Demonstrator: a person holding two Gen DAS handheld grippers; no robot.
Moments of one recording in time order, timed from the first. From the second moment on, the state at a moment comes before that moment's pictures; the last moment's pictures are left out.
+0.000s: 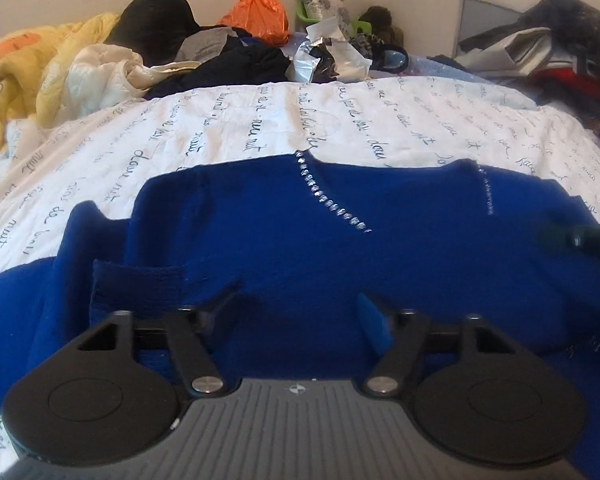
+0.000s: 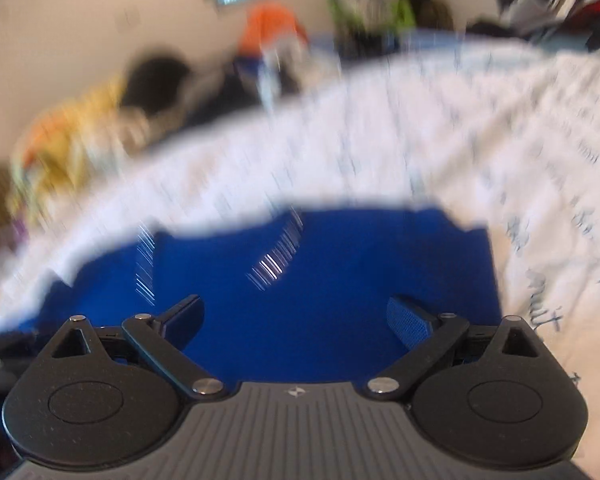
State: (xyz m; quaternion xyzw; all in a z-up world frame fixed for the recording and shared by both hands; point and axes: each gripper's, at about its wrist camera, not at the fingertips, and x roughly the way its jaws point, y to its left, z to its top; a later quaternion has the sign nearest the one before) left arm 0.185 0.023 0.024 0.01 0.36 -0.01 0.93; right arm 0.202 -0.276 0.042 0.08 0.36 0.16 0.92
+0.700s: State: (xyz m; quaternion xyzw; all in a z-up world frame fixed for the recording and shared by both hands) left arm 0.013 0.377 0.038 -0.46 0.19 0.27 0.82; right arm 0.181 -0.260 0.033 -0.01 0.32 0.16 0.93
